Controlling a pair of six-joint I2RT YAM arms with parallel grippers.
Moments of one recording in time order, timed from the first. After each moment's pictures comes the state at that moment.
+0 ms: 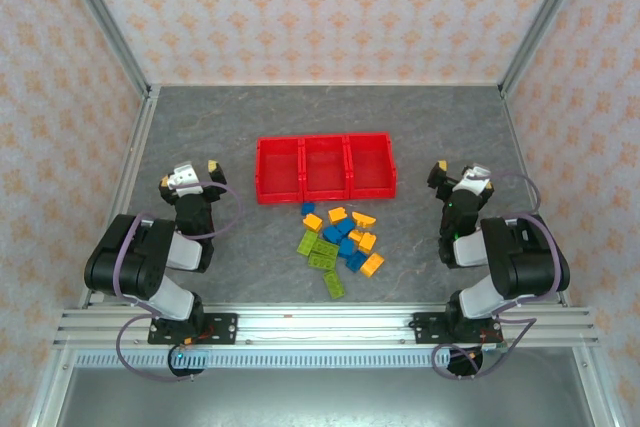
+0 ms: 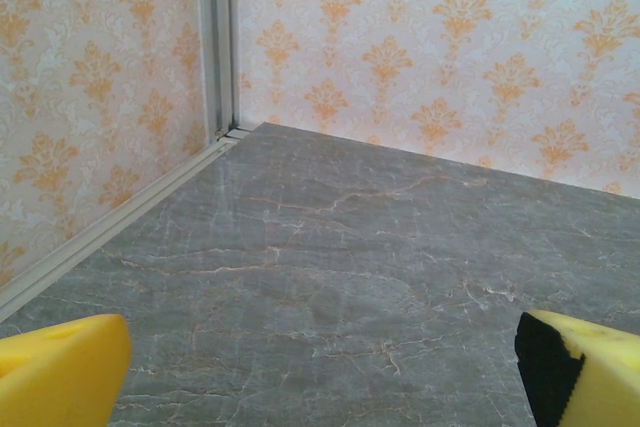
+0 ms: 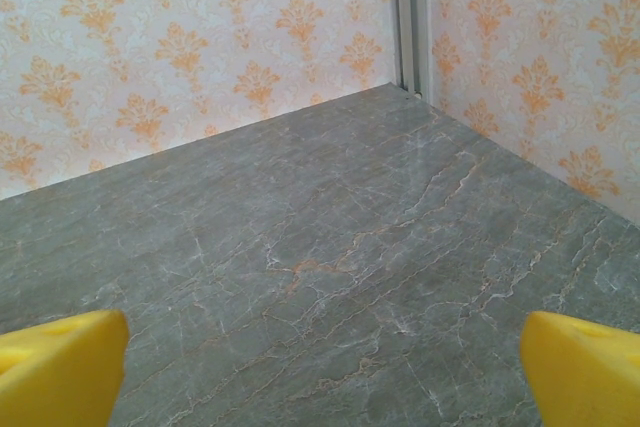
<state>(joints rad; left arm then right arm) -0.05 1.54 0.18 1.29 -0.44 -0.12 0.06 1.52 0.20 1.19 0.38 0.22</state>
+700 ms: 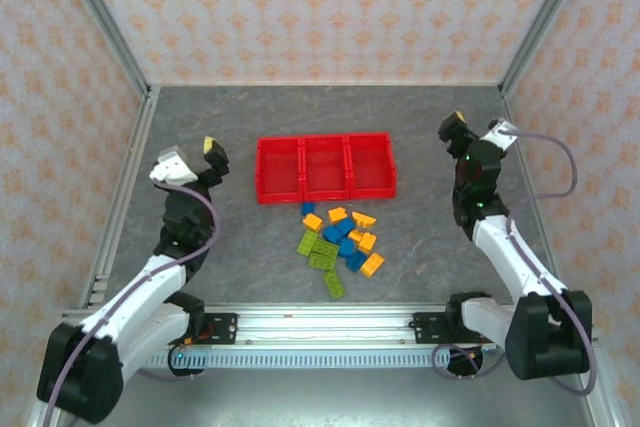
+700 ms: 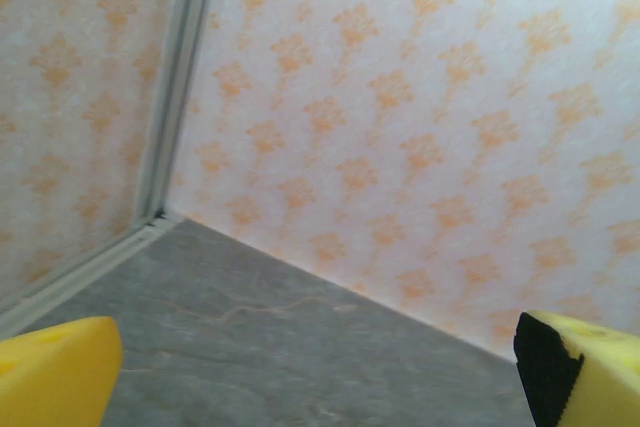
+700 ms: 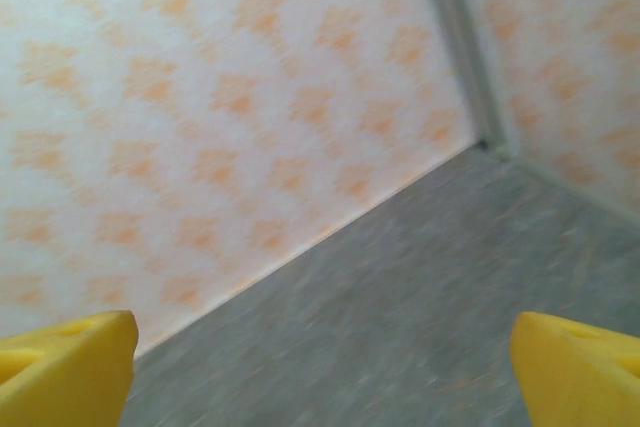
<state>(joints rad) -0.27 0.83 0.40 0.51 -0.60 -0.32 0.08 1.08 0.68 0.25 0.28 0.53</state>
